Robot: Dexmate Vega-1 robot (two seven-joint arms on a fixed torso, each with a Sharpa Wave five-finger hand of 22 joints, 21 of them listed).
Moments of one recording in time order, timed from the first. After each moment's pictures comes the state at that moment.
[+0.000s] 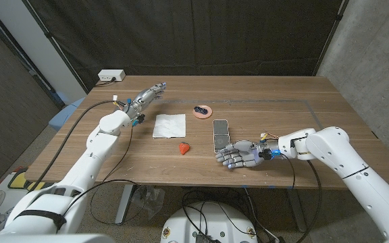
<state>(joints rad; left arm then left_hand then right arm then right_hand) 0.72 0.38 0.10 -1.11 -0.03 -0.30 -0.35 0.28 0.06 0.46 -0.01 0.18 0.12 -0.09 0.21 0.19 0.13 -0.01 0.21 0.20 0.10 -0.01 0.21 0.19 -0.11 0.08 0.69 0.19 -1.04 -0.58 -0.17 -2.00 0.71 -1.10 0.46 0.92 0.15 0.38 -0.11 0.20 0.88 0.07 0.40 0.23 1.01 0.05 0.31 0.23 1.09 -0.15 0.50 0.27 0.70 -0.07 1.19 0.37</state>
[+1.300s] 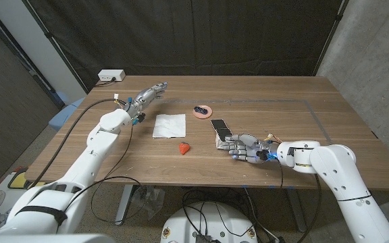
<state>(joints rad) 0.69 0.39 0.12 -1.09 -0.01 -0.30 -0.37 0.29 0.05 0.47 -0.01 0.19 0.12 -0.09 0.20 0.19 0.12 -0.01 0.21 0.20 0.09 -0.02 0.20 0.19 -0.10 0.08 0.68 0.19 -1.23 -0.34 0.00 -2.15 0.69 -1.06 0.08 0.89 0.13 0.50 -0.06 0.18 1.01 0.03 0.44 0.32 1.21 -0.03 0.33 0.32 1.23 -0.19 0.68 0.36 0.74 -0.08 1.35 0.58</state>
